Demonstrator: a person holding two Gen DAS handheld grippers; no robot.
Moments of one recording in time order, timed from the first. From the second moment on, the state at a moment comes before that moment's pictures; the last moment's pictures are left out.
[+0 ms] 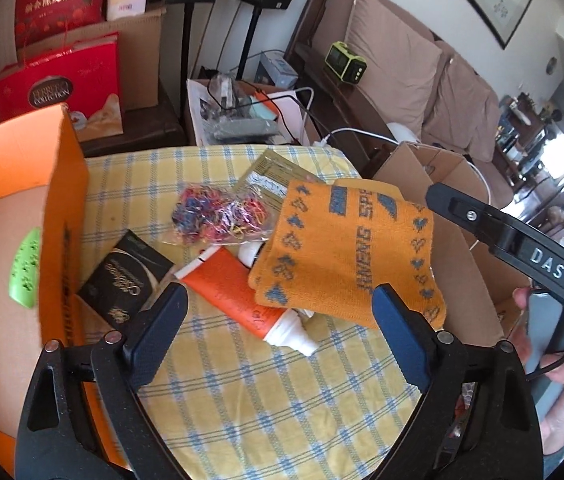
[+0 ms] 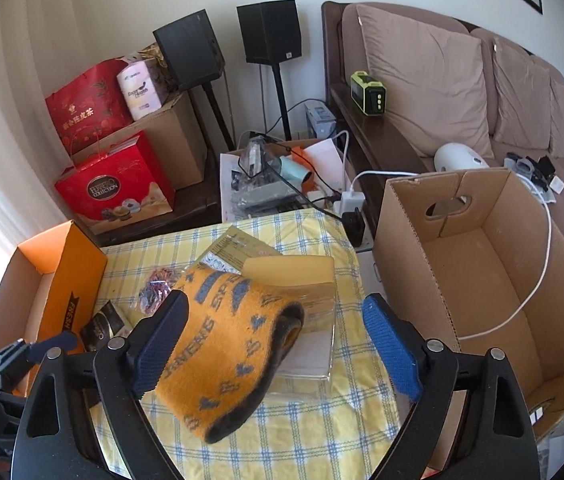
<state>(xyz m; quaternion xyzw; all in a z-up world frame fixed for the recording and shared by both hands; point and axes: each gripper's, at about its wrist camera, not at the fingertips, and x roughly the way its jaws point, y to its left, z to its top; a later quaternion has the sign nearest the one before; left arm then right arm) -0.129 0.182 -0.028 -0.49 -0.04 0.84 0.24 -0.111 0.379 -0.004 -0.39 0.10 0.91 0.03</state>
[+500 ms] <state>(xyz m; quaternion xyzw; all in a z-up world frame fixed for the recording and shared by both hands) -0.140 0.209 -0.060 -0.53 -0.08 0.81 0.26 -0.144 0.389 -0.040 -0.43 0.13 0.89 0.01</state>
